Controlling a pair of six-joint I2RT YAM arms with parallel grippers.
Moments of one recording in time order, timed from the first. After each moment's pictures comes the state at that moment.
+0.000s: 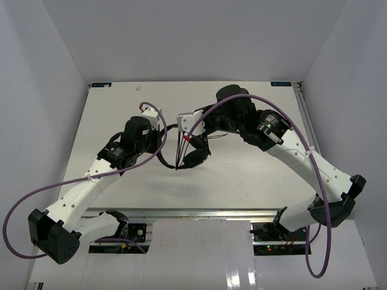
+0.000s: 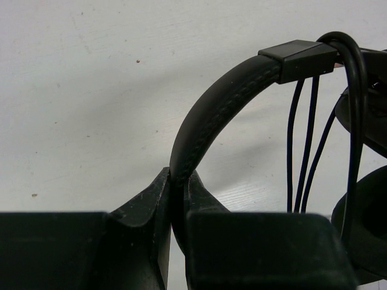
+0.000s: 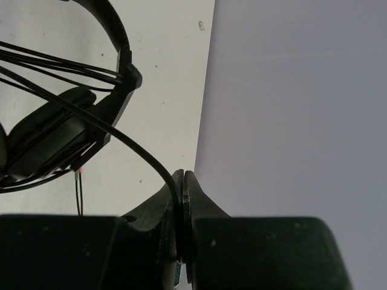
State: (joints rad) left arm -0.55 1.09 1.00 -0.51 -0.14 -0.23; right arm 0.93 1.43 1.74 -0.78 -0.04 -1.17
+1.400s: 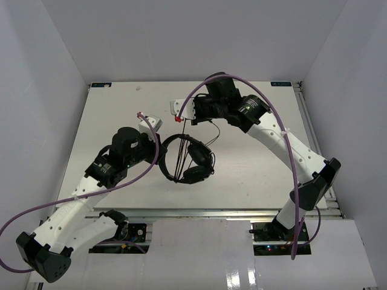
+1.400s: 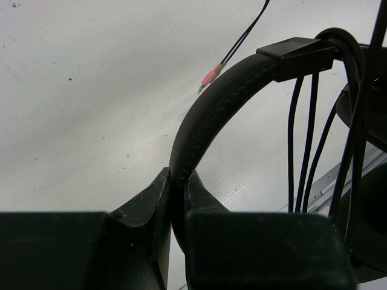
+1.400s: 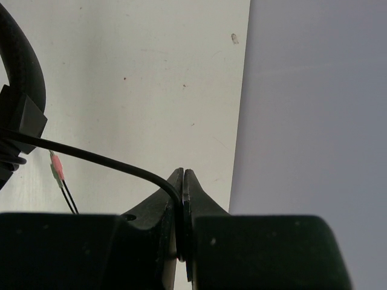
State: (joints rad) left arm -0.57 0.89 0.91 -0.48 0.12 -0.16; right arm 0.82 1.64 1.86 -0.76 -0.24 -1.08
